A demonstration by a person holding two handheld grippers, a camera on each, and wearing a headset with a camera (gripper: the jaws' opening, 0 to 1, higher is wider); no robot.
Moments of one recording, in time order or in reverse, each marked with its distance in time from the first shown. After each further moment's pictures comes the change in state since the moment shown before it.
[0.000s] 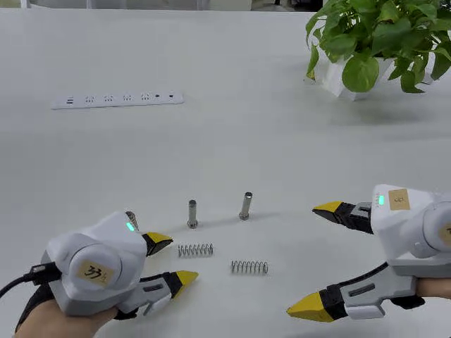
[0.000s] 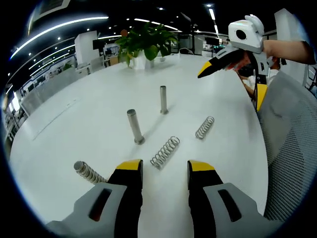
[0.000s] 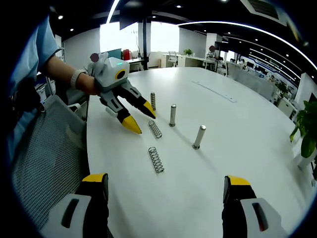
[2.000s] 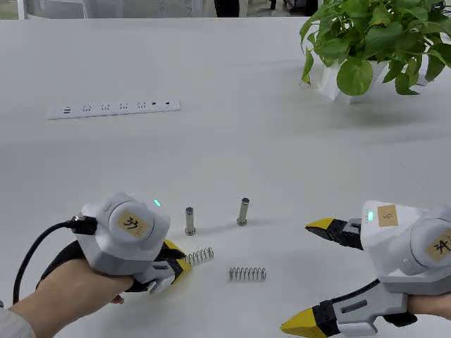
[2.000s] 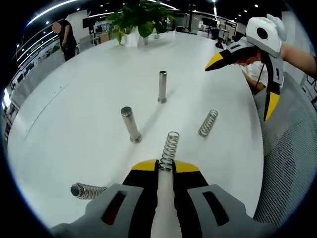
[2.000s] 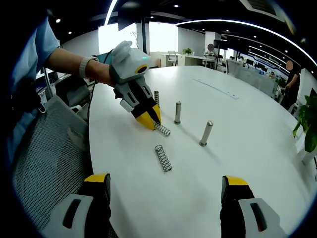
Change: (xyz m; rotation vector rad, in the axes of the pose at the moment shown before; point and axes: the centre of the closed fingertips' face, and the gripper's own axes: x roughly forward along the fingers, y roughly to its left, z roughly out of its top) left arm 0.012 0.000 -0.004 -0.029 0.230 -0.103; right arm 0.007 0.012 -0.005 0.028 0.001 0.016
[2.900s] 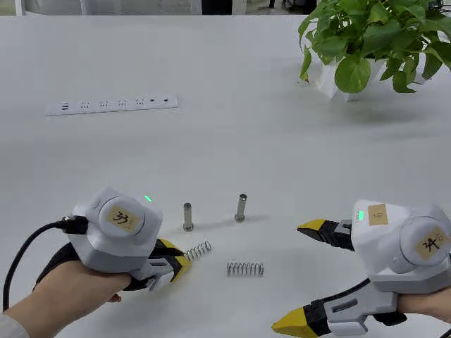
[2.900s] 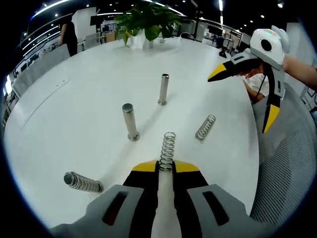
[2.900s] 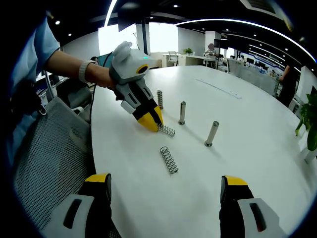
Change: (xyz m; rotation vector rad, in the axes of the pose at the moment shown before) left arm -0.002 -0.005 0.001 -0.082 -0.053 -0.011; right arm 0.003 0.007 0.001 0.013 -0.004 0.017
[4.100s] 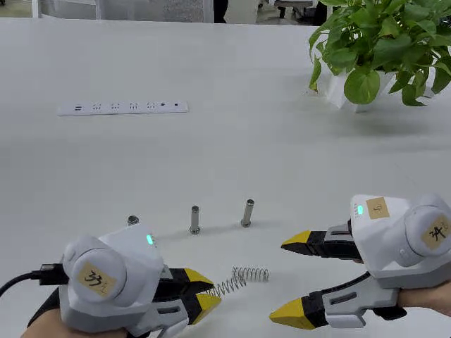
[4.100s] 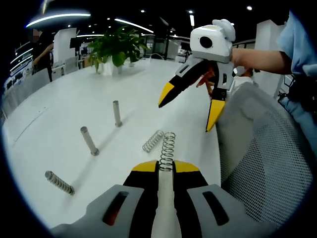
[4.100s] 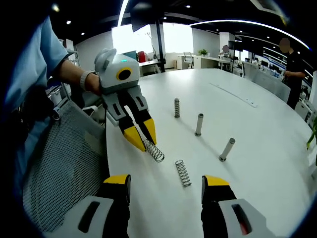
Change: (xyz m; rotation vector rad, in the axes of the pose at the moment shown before) left arm -0.032 -0.080 0.011 0.130 -0.197 -0.192; right arm 0.002 0.028 0.025 -0.054 0.000 0.136
